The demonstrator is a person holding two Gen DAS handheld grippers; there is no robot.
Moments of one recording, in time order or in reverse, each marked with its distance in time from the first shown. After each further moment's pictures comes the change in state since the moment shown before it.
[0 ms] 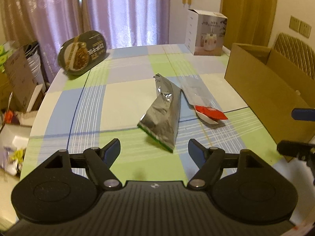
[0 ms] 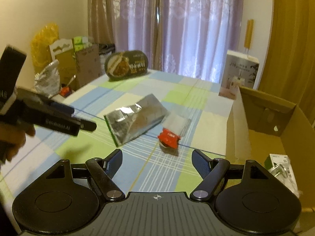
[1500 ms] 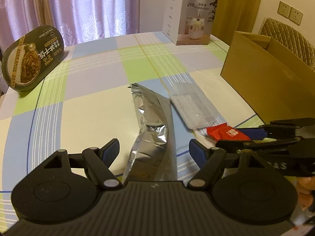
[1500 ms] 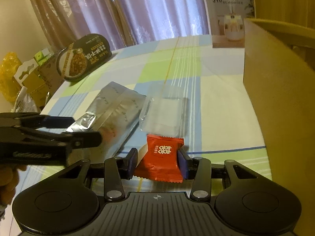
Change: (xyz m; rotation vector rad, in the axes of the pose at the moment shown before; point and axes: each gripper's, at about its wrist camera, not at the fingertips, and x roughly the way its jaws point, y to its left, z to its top) left arm 0.121 0.007 0.050 0.079 0.066 -0.171; right arm 0.147 -0.059 0.021 0.360 0.135 0.024
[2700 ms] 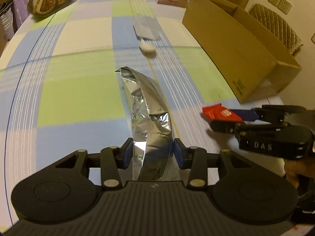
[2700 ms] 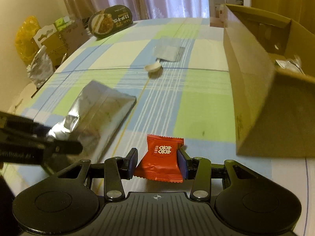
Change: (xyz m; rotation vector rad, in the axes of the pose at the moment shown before) left arm -0.132 -0.117 -0.141 -0.168 0.164 -0.029; right arm -0.134 0.003 -0.129 -0.129 0.106 0.003
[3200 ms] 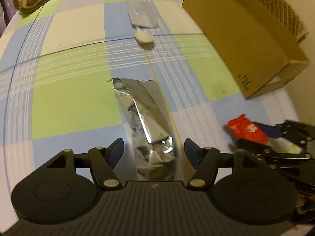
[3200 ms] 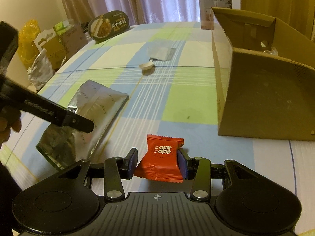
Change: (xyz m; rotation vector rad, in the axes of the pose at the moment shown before) left arm 0.031 -0.004 0.042 0.049 0.153 0.019; right arm -0.027 -0.009 -0.024 0.000 -0.033 -0.018
